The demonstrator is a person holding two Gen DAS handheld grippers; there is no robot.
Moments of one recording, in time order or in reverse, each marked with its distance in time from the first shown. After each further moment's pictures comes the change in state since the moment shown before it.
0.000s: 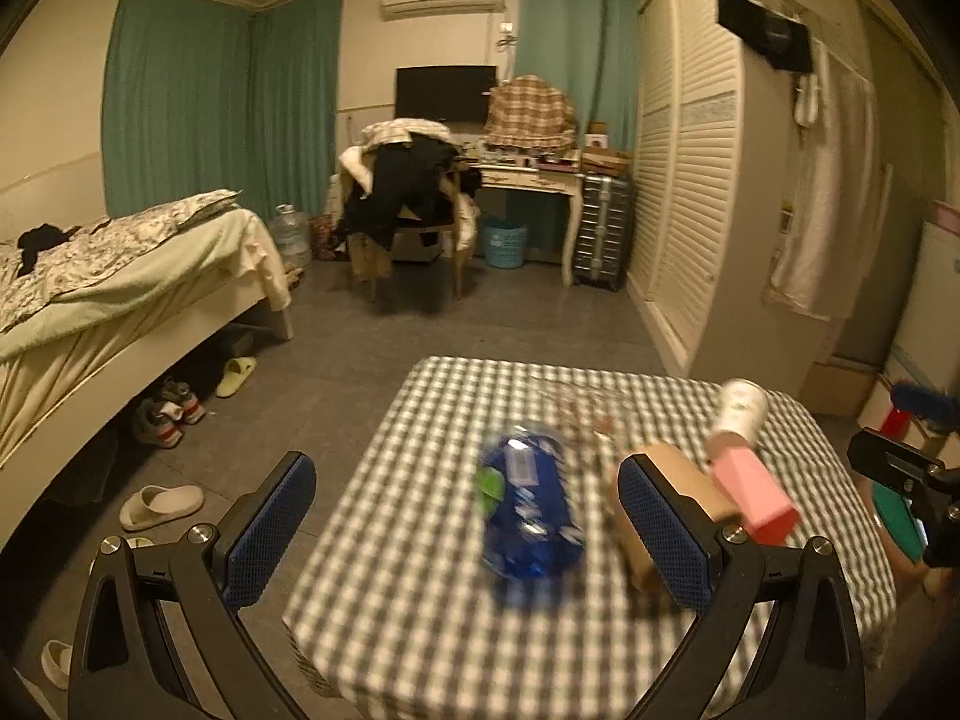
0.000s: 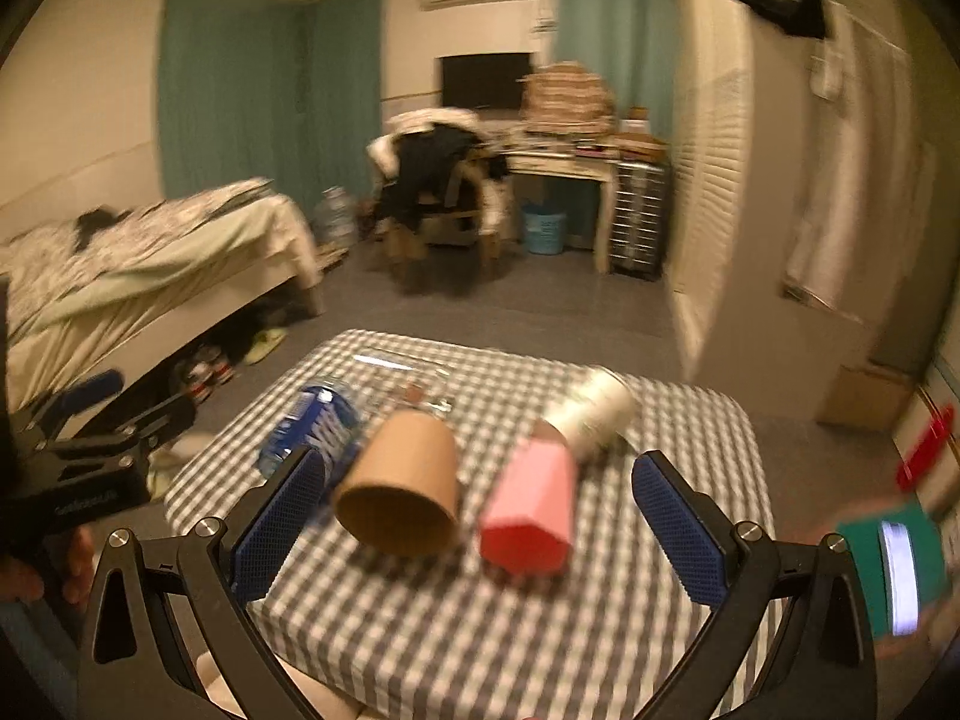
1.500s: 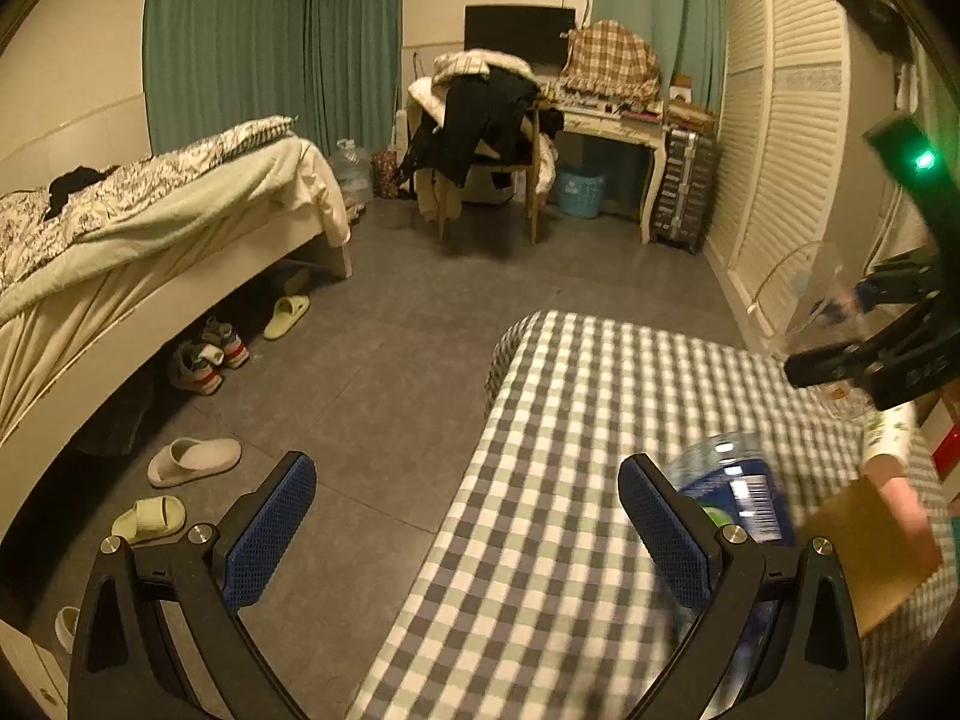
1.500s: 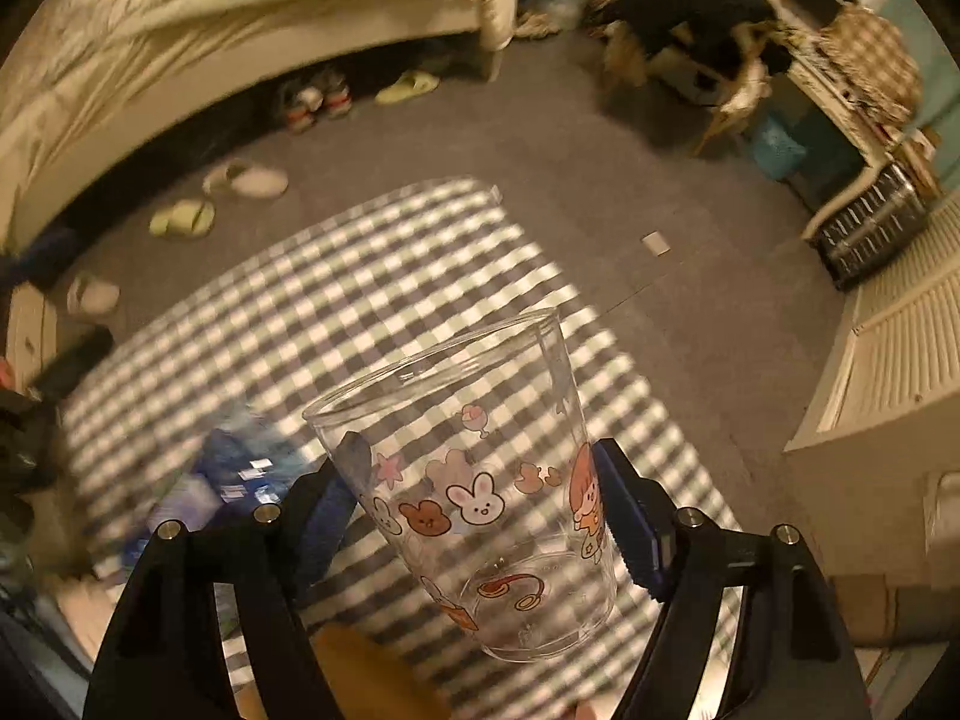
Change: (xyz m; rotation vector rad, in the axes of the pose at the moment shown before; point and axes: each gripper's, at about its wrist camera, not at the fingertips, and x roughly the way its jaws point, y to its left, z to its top) left arm 0.106 0.061 0.003 -0.068 0.134 0.131; right arm 0.269 0.063 0.113 -0.464 0.491 0.249
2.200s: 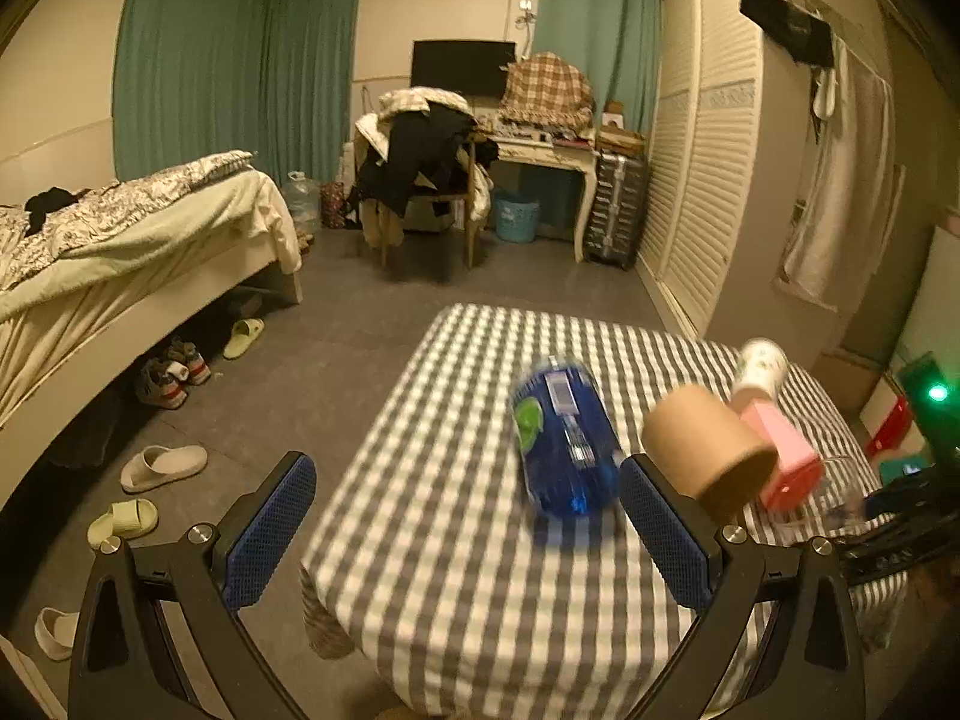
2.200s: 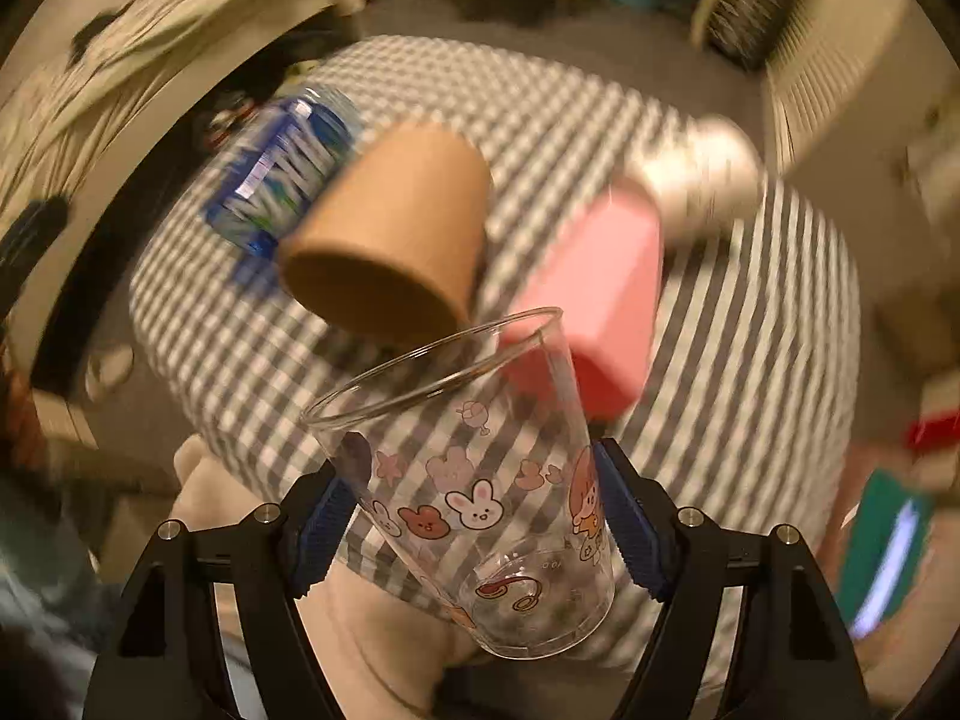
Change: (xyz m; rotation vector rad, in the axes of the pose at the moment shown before) left arm -0.106 -0.028 -0.062 0.046 -0.061 -0.138; right arm -0.067 0.040 -0.232 0.539 0.137 0.040
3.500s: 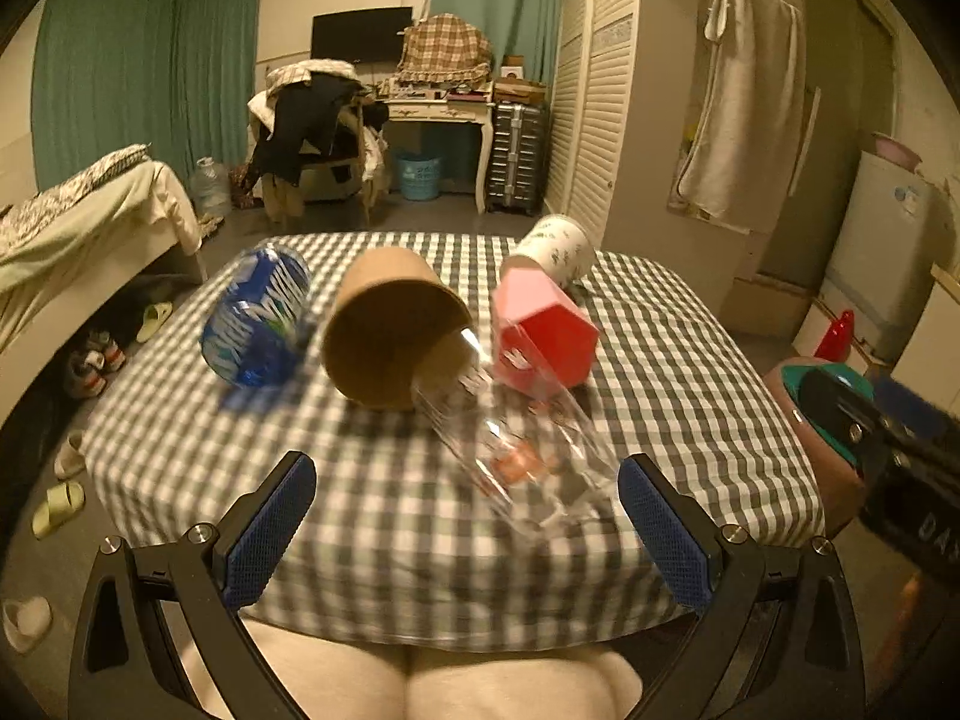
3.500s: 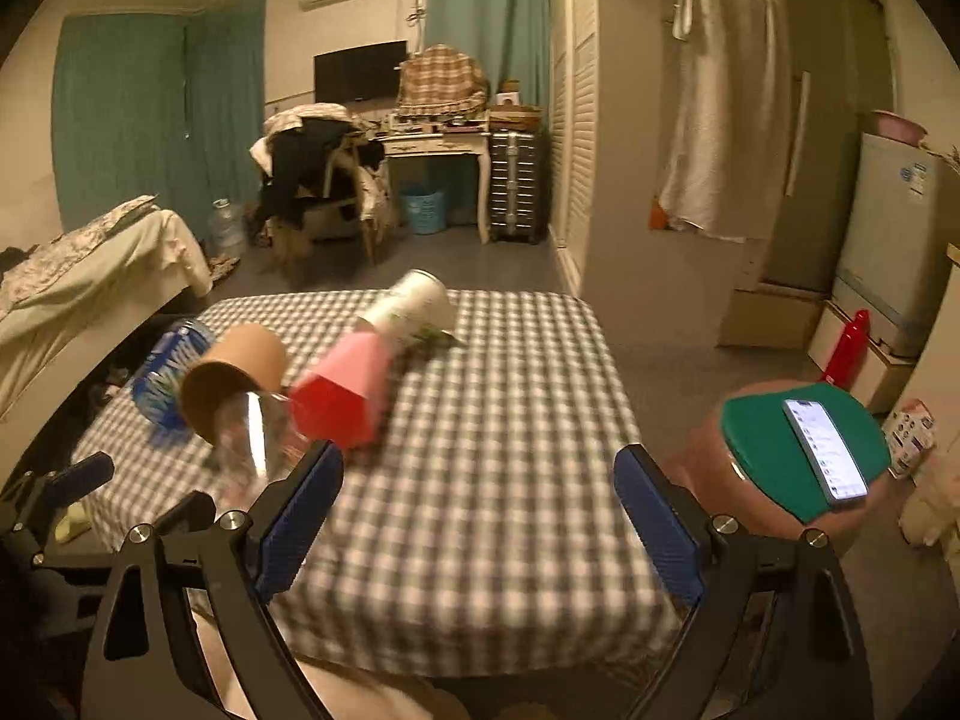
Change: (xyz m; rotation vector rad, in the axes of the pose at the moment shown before) left arm -0.015 -0.188 -0.085 0.088 0.079 -0.141; right arm -0.094 -0.060 -0.151 0.297 -0.695 -0.311
